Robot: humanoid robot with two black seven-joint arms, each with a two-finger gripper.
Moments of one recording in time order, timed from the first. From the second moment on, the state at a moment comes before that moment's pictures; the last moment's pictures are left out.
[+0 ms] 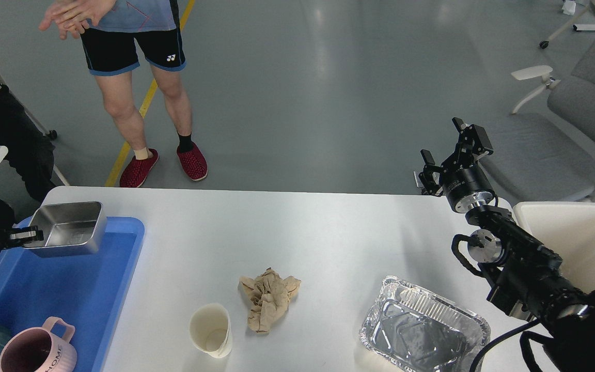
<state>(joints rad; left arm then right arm) -0.84 0.49 0.54 -0.02 0.78 -0.40 -0.64 0.76 -0.08 0.85 0.33 -0.22 0.36 0.53</state>
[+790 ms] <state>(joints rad) -0.71 0.40 0.37 0.01 0.74 -0.26 -0.47 0.75 -0.09 0.85 0.33 -0.23 0.37 0.53</state>
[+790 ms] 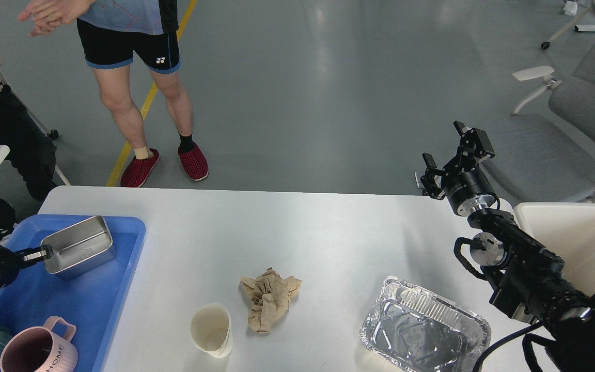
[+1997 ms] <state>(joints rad) -1.09 0.44 -0.34 0.00 0.24 -0.92 -0.36 0.75 -0.10 0.83 0.33 -0.24 0.37 0.53</state>
